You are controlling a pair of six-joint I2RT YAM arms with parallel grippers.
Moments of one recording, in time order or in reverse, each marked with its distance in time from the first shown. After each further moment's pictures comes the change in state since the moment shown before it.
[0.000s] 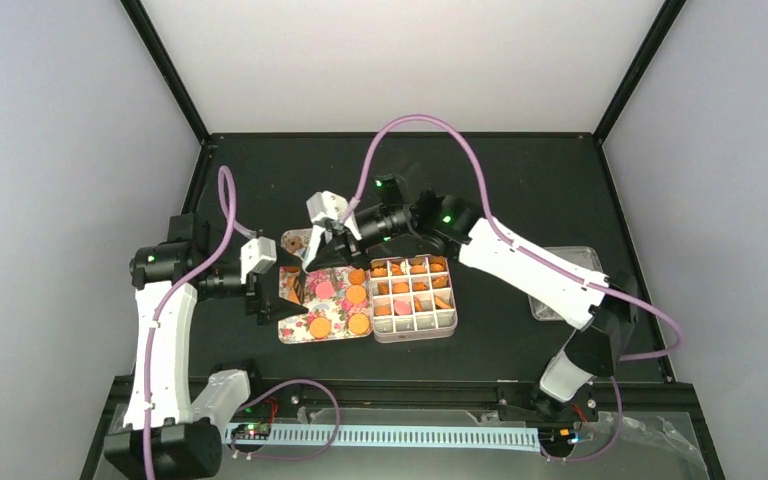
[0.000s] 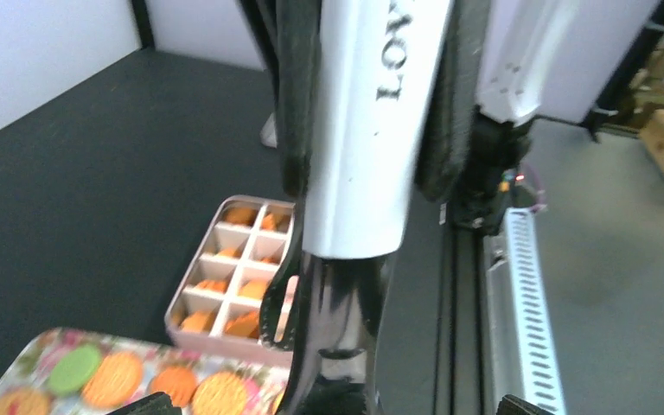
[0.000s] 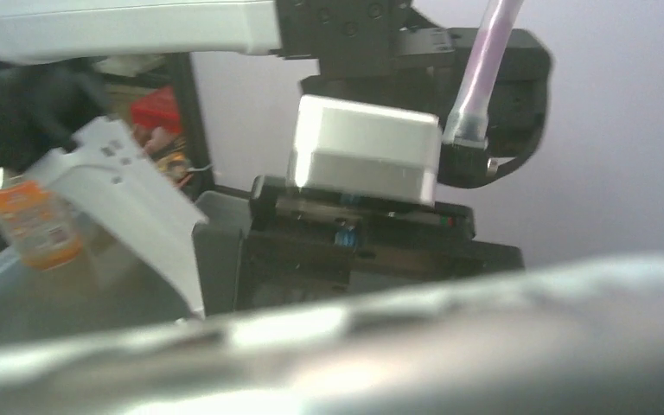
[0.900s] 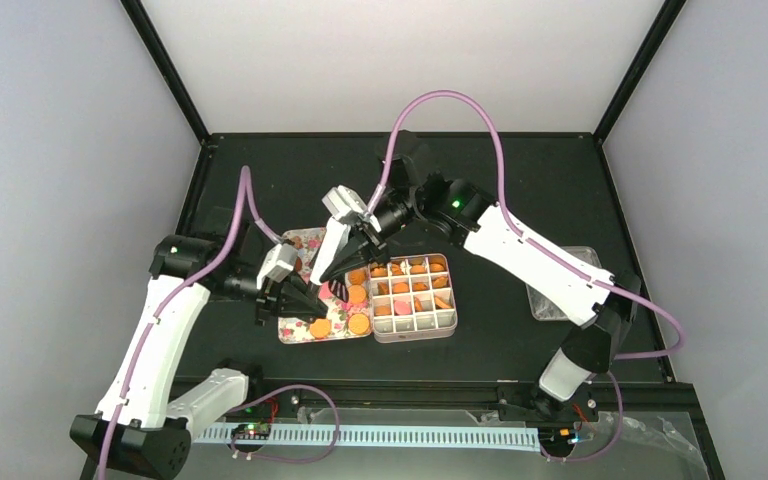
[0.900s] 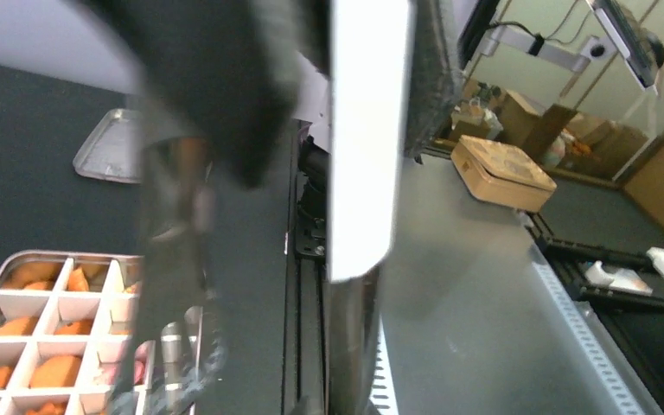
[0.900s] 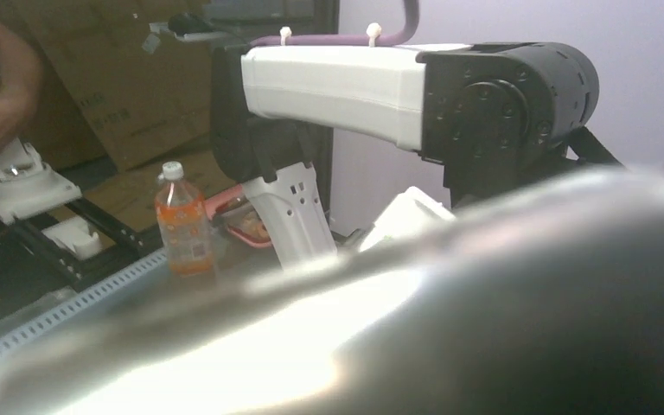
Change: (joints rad) left arm -0.377 0.023 0.077 -0.023 0.111 -0.234; right arm -0.050 -0.002 0.114 -0.138 -0.399 -0.082
